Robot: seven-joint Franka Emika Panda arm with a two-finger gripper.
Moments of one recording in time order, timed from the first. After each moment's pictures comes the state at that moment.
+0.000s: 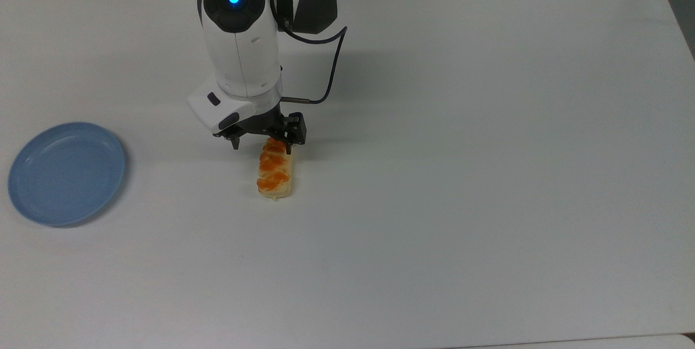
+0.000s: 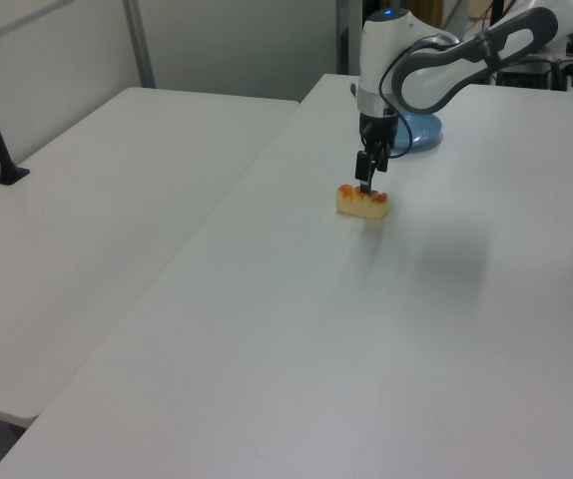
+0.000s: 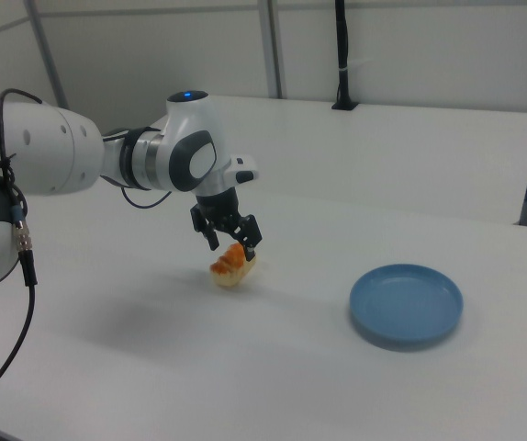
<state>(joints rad) -0.28 0.47 0.29 -1.65 -0.21 2.17 0.15</state>
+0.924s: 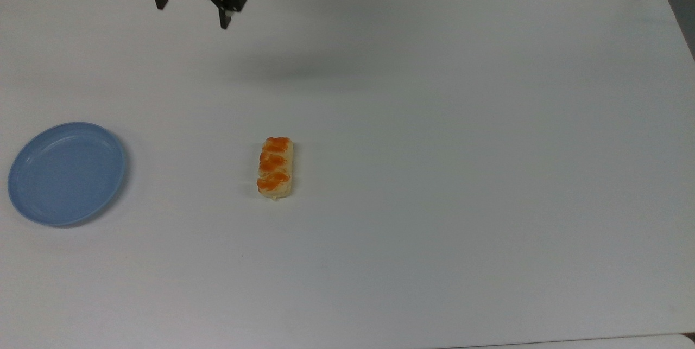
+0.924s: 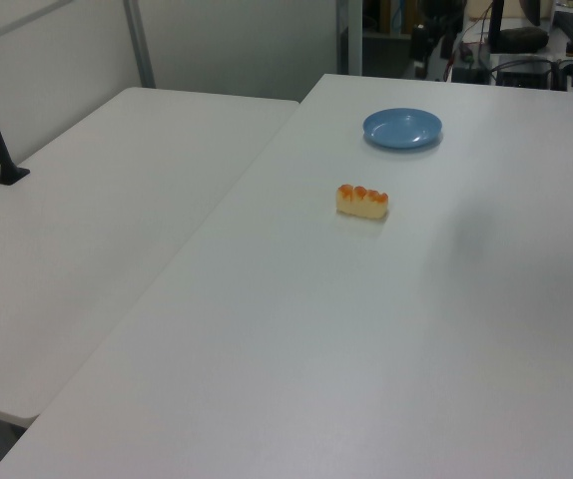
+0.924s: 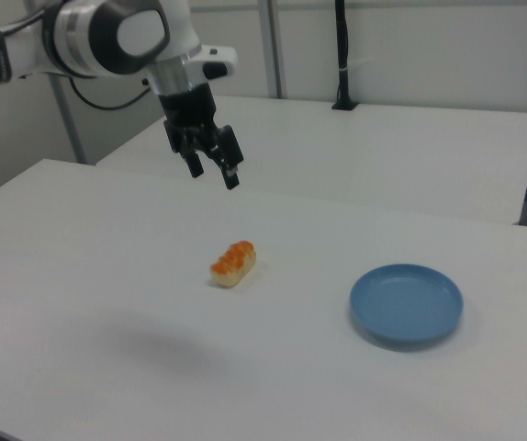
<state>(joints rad) -0.25 0.06 0.13 -1.60 -0.12 1.76 0.15</state>
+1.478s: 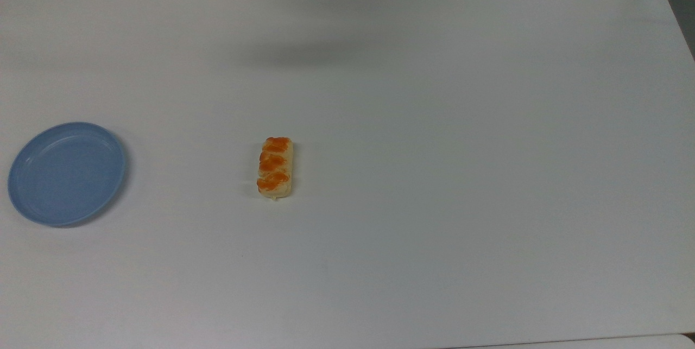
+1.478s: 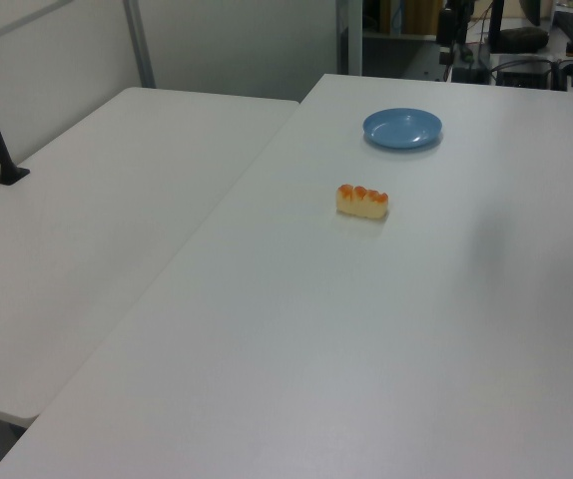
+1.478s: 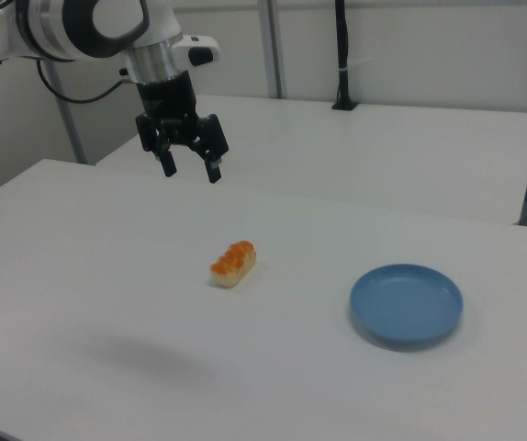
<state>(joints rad) -0.06 0.01 -0.06 -1.60 -0.09 1.66 -0.08</state>
